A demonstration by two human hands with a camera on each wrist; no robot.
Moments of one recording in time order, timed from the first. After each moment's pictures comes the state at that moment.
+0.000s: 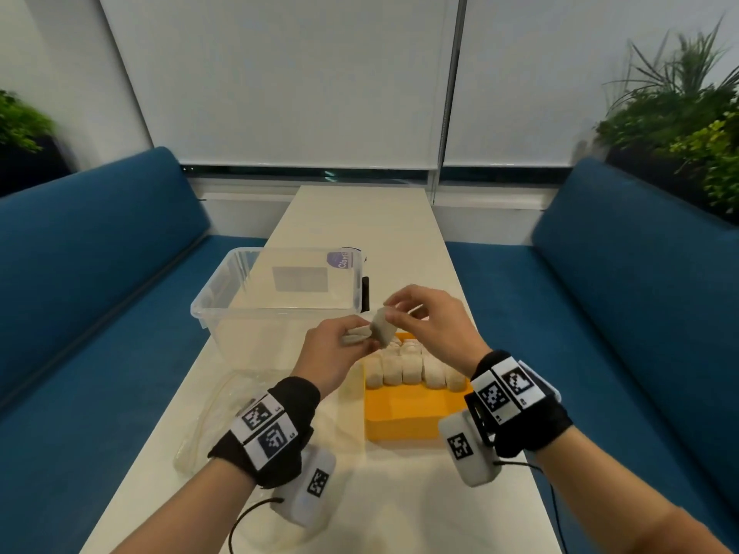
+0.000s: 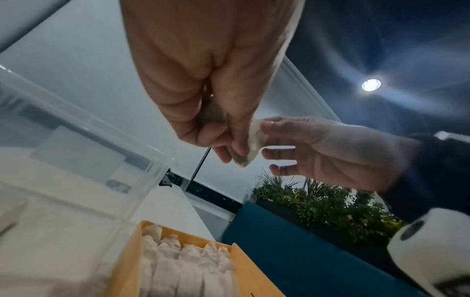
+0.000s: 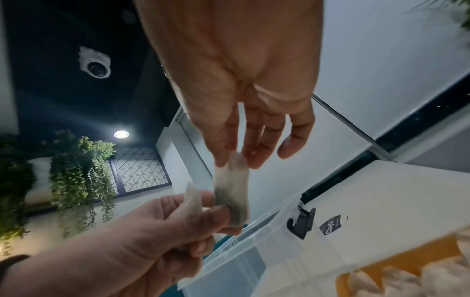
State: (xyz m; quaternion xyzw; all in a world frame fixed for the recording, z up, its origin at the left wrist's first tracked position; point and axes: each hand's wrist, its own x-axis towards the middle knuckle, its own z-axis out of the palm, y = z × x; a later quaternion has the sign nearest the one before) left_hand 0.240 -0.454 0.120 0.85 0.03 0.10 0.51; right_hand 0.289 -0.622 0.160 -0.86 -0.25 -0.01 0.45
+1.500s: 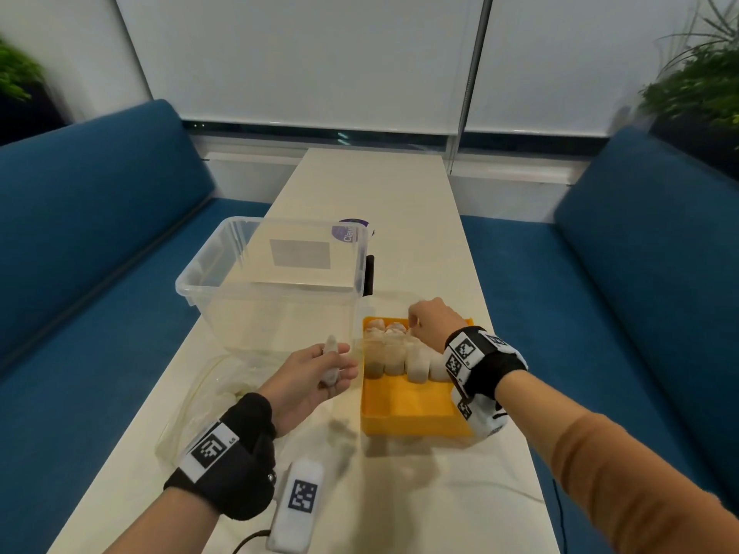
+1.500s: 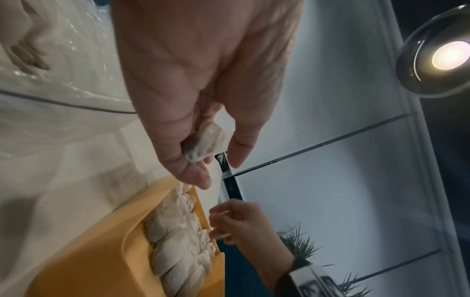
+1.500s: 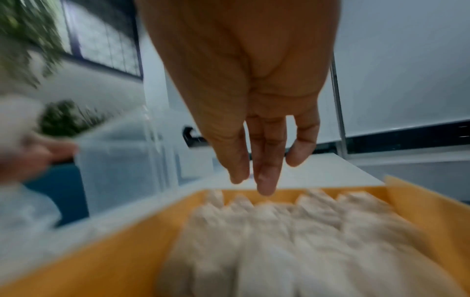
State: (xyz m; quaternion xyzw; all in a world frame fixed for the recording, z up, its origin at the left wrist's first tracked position) left_hand 0.237 -0.438 0.082 0.57 0.23 -0.10 0.78; right_hand 0.393 -0.611 0.073 -0.96 -0.23 0.12 0.08
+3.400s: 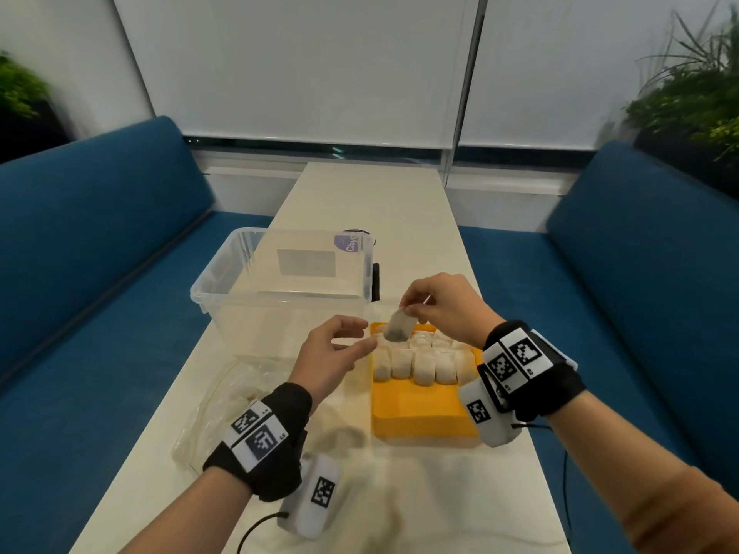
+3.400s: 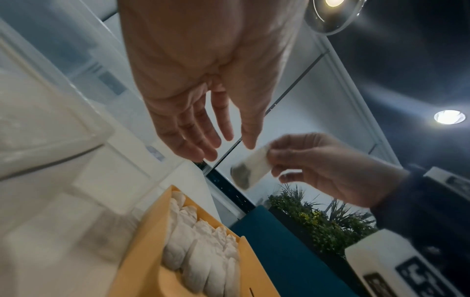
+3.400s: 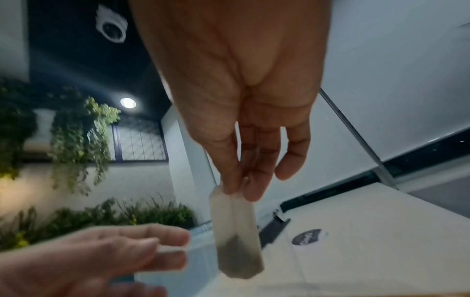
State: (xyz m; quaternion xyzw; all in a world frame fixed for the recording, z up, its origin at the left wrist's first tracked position) left_hand 0.245 -0.441 0.092 0.76 0.12 0.06 0.63; right_hand 0.339 -0.614 0.156 -0.91 -0.31 0.04 0.28
